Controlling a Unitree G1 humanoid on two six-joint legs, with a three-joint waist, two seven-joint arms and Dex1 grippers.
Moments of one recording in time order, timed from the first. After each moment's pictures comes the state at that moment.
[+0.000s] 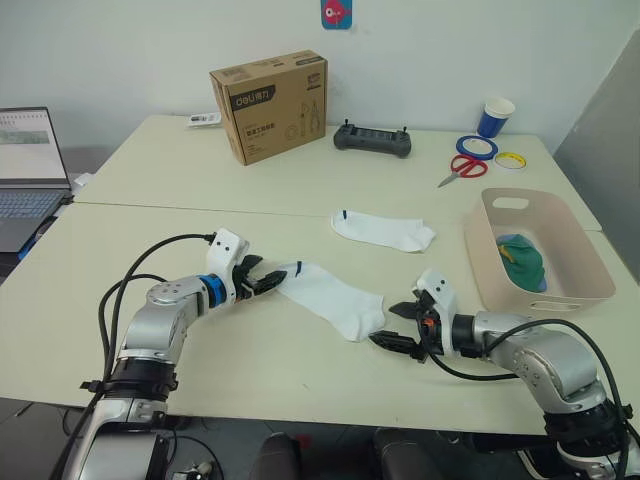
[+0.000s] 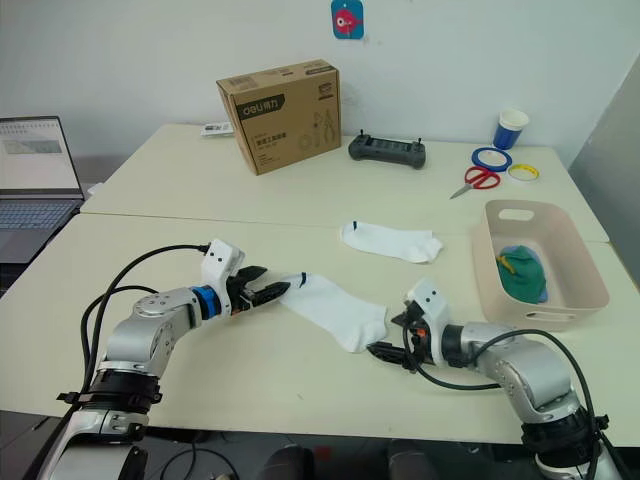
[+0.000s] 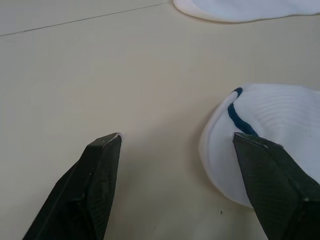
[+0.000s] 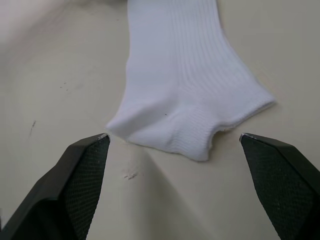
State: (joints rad) left arm -0.46 0.54 0.03 0.27 -0.29 0.45 -0.78; right arm -0.29 -0.51 0.14 -0.38 0.51 1.04 0.70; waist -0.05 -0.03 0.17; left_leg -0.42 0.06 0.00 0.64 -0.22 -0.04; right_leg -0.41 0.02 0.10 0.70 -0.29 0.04
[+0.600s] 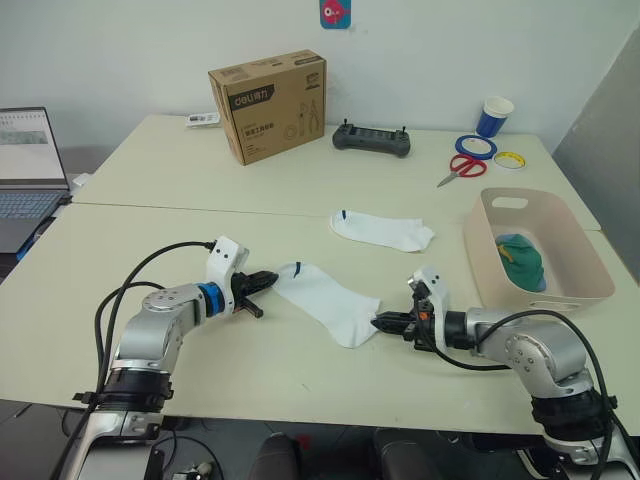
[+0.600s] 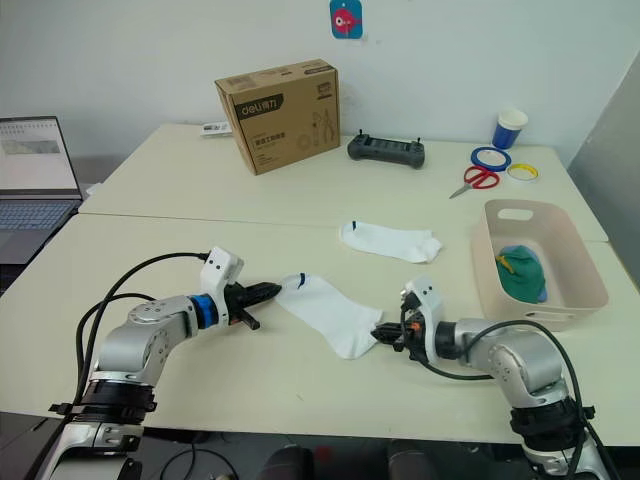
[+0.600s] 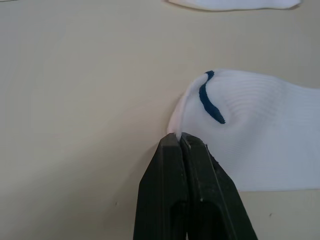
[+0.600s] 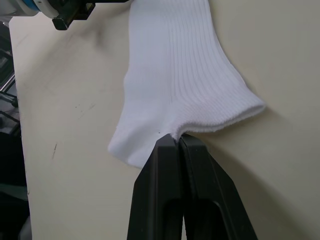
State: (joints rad) left arm -0.37 0.55 0.07 0.12 -0.34 0.60 -0.80; right arm -0.33 -0.47 0.10 -0.29 0.60 1.11 0.69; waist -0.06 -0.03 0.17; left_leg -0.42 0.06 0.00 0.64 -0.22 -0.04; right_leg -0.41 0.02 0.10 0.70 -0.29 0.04
